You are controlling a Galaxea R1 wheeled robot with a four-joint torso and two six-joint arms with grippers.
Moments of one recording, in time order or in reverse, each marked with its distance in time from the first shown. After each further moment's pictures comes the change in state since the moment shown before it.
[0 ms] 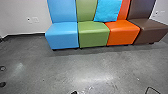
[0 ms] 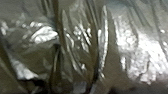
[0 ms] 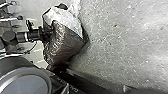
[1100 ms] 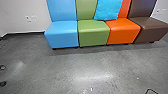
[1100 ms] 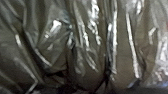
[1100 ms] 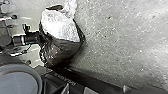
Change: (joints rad) left arm 0.043 0.011 0.020 0.121 -0.033 0.011; right arm -0.038 0.007 -0.037 0.000 0.003 0.000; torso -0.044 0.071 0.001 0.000
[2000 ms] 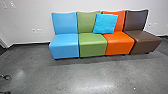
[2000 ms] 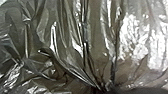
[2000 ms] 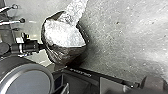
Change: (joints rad) left arm 0.095 -0.017 0.036 0.056 0.024 0.005; right arm -0.074 0.023 -0.043 0.003 0.016 -0.004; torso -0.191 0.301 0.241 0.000
